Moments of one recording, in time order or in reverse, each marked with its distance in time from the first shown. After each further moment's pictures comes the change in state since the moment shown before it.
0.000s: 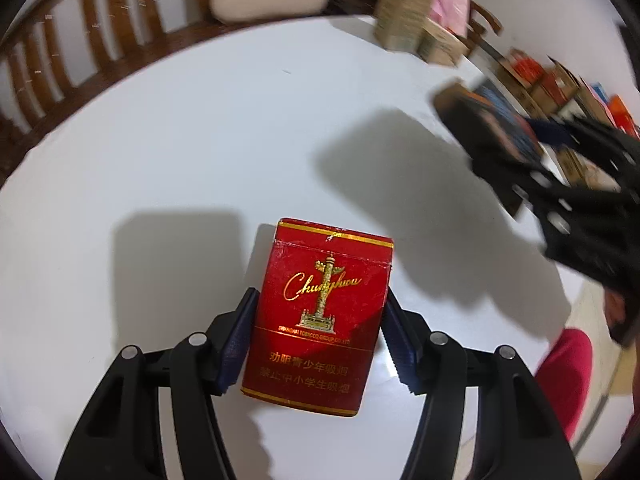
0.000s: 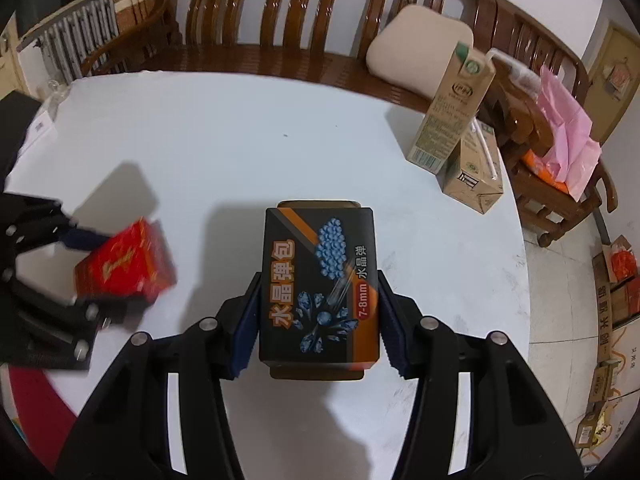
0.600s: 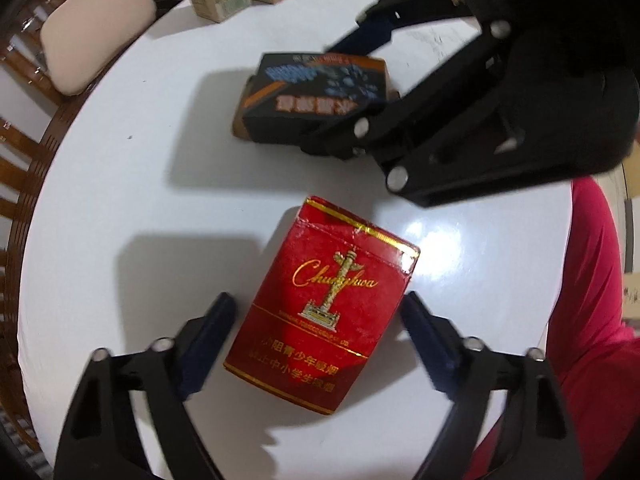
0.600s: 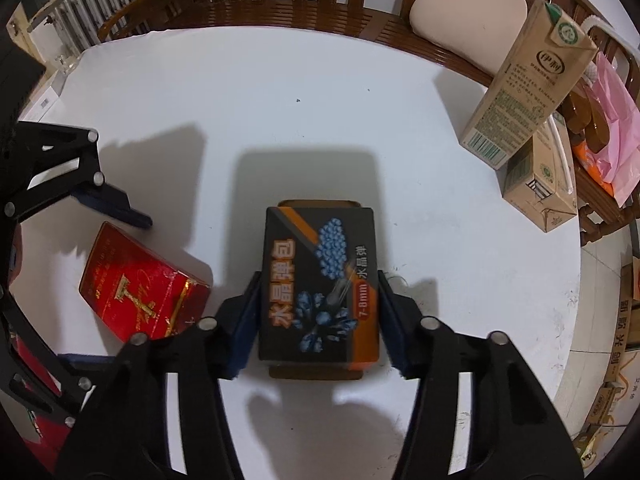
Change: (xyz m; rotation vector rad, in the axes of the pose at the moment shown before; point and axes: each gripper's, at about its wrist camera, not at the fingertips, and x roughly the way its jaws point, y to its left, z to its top) left arm 0.045 -0.056 0.058 0.599 0.204 -0.089; right arm 0.071 -0.014 0.036 -0.071 0.193 0.133
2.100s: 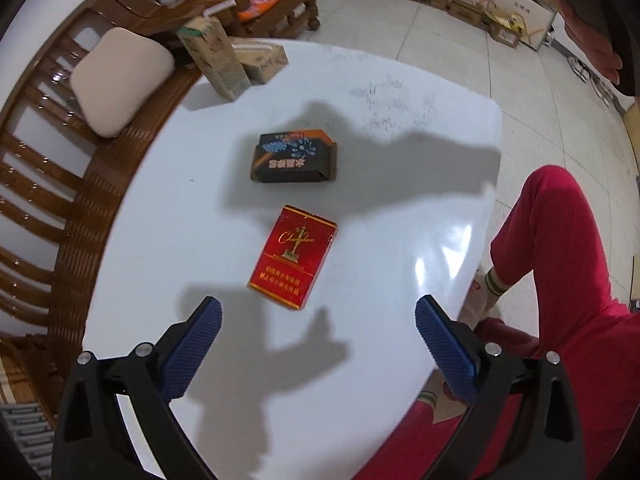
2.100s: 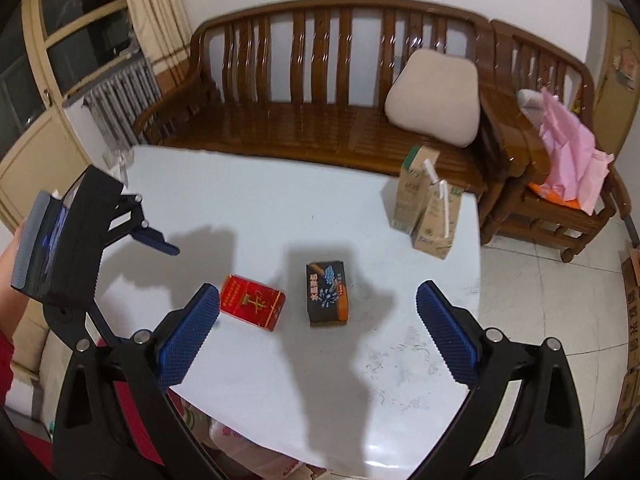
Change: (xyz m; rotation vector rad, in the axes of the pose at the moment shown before) left arm -0.114 -0.051 -0.032 0.103 -0.055 0.123; right arm -0.204 -0.017 -0.033 0.088 -0.296 0.070
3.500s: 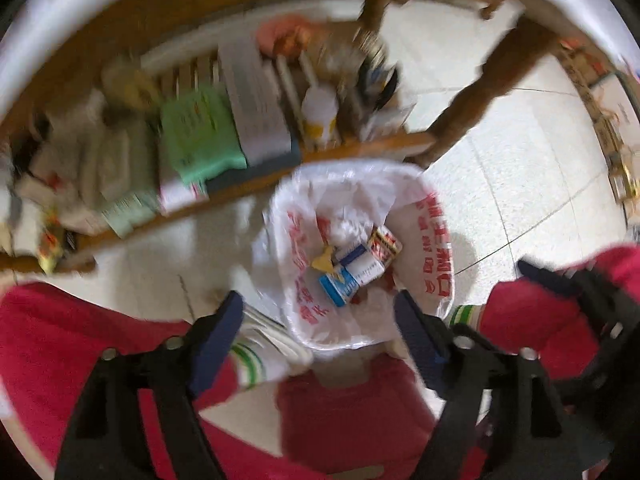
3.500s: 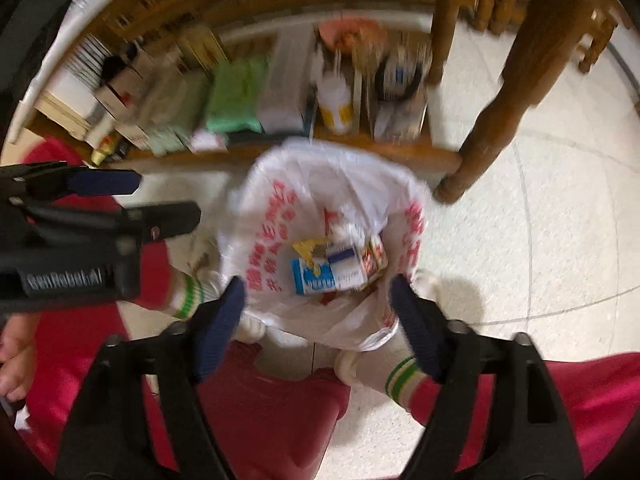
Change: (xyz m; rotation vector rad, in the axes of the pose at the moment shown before) left arm 0.164 -0.182 -0.158 -0.810 0.105 0.023; right arm 0.122 0.130 -0.365 0.252 0.340 -0.014
